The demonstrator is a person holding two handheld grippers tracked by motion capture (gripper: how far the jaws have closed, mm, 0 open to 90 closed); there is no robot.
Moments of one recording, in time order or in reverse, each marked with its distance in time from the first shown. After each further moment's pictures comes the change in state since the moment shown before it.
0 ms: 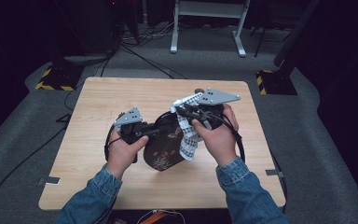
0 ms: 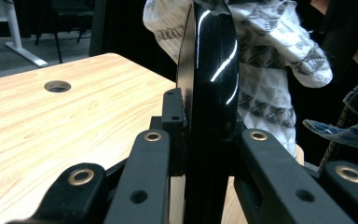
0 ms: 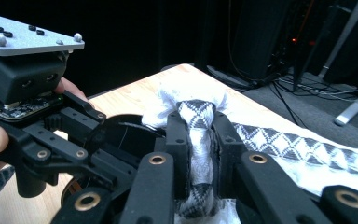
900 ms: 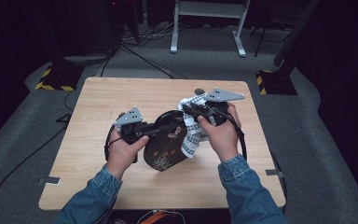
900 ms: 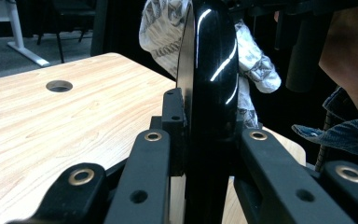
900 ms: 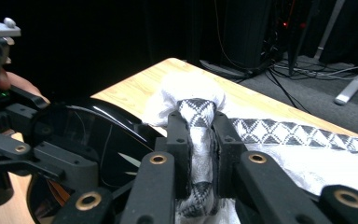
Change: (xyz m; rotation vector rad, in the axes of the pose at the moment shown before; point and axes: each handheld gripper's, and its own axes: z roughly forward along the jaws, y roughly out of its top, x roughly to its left) left arm 0.000 0.000 0.000 -0.002 0.003 -0.003; right arm -0.028 -0.023 0.006 0.005 -0.030 0.113
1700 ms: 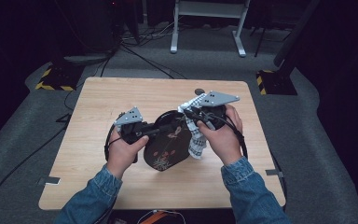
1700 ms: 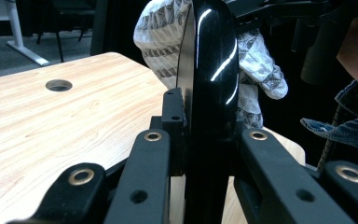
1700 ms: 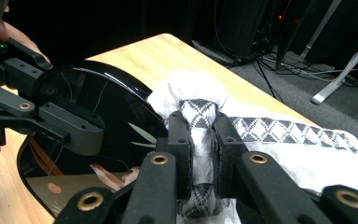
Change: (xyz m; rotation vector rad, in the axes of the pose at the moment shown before) left arm 0.000 0.000 0.000 0.002 0.001 -0.001; right arm 0.013 0.006 -0.008 0.105 -0.043 -0.152
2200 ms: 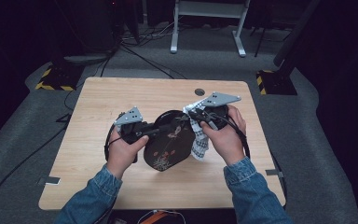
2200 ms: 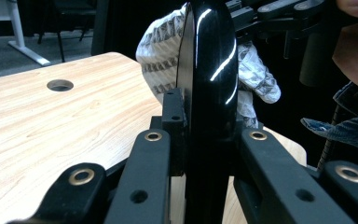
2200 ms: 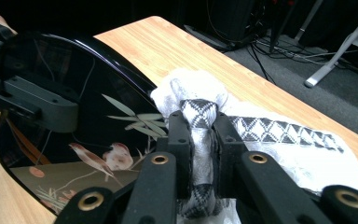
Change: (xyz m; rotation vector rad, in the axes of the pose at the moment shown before) left arm 0.000 0.000 0.000 0.000 0.005 0.002; right arm -0.008 -0.009 0.001 0.053 -0.030 0.019
